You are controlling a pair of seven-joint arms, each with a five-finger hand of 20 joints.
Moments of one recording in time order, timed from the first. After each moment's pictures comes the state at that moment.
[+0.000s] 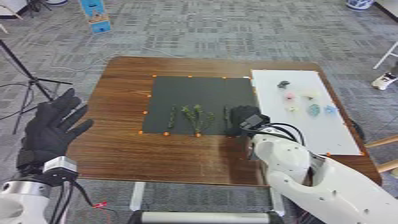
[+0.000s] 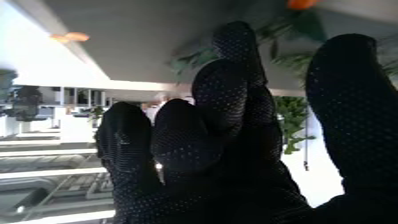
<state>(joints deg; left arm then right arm) 134.4 -58.0 -108.9 -125.9 36.4 5.8 12.0 -66.2 -43.2 34.1 -109.6 -127.7 -7.4 35.6</state>
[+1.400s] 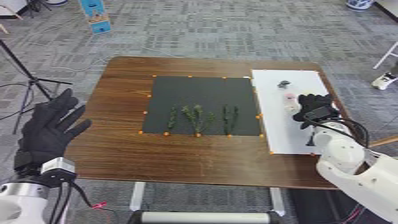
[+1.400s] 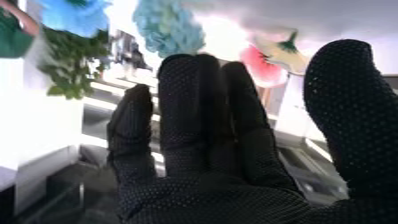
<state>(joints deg) 135.2 -58.3 -109.4 -126.3 36.4 6.1 12.7 -65.5 -30.6 34.5 -91.4 -129.6 14.0 36.5</state>
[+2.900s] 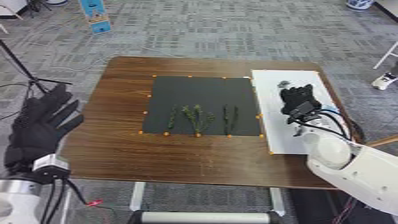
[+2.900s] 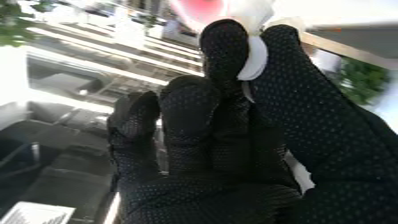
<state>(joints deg) 135.6 -57.2 -112.2 -127.3 36.5 5.8 12.8 -51.1 -33.0 16.7 -86.4 -133.6 25.7 31.4</state>
